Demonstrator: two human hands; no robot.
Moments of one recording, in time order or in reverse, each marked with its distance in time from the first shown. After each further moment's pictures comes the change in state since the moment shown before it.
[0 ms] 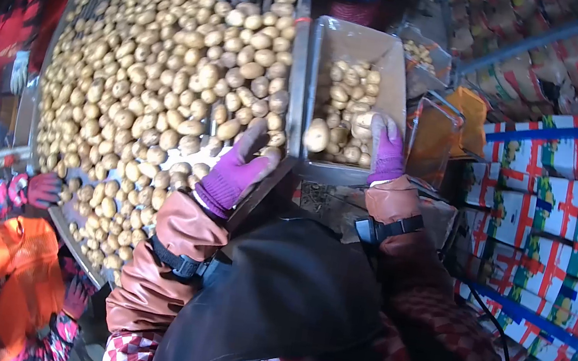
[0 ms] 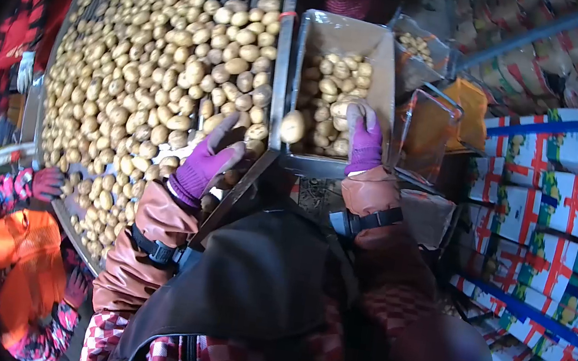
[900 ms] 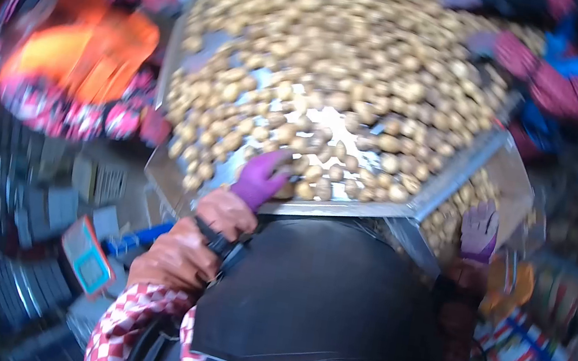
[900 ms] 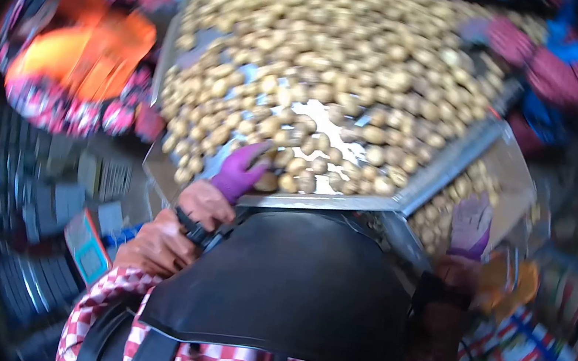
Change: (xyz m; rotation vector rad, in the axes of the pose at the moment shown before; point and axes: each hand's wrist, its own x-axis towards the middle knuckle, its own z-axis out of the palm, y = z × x) left_hand -0.189 -0.130 -0.085 0.598 0.759 -0.139; right_hand 0.084 0.053 0.008 0.922 -0.461 0.709
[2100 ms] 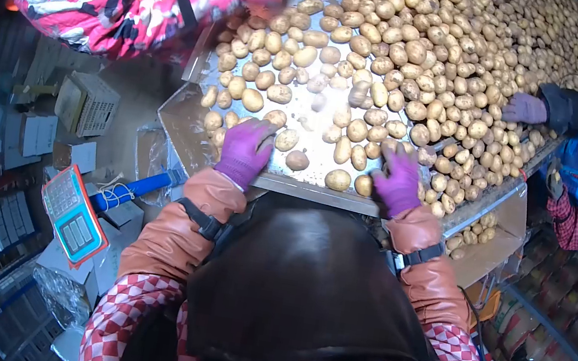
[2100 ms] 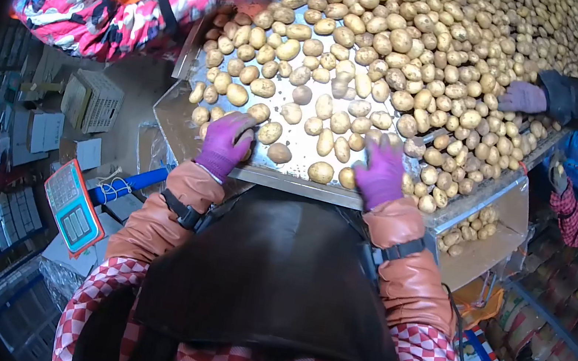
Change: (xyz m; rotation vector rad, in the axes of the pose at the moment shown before) left_hand -0.062 -0.100 -0.100 0.241 0.397 0.082; right_hand -0.019 0.274 0.252 -1.970 -0.725 -0.890
